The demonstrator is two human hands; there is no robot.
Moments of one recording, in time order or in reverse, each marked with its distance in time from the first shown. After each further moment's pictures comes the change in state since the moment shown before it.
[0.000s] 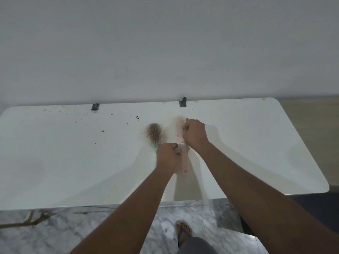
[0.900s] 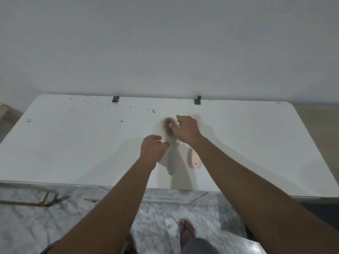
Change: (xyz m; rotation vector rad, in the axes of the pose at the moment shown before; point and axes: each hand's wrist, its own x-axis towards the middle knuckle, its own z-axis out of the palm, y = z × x) left_hand -0.018 -0.033 -0.079 -0.290 0.189 -0.200; right_hand -0.017 -0.057 0.030 0.152 -0.154 -0.083
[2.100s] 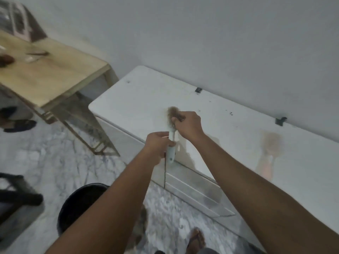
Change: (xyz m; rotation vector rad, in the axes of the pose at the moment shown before) left_hand -0.053 -0.094 -0.186 -0.603 0.145 -0.172; right_hand -0.076 -0.183 0.144 0.014 -0.239 -0.337
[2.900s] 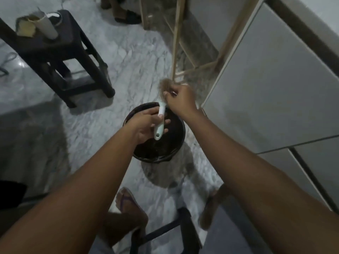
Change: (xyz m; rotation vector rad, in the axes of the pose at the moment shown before) left_hand 0.029 -0.311 -0.381 -0.653 0.337 -0.107; right_hand -0.123 -0.046 0.504 -0.007 -0.533 -0.347
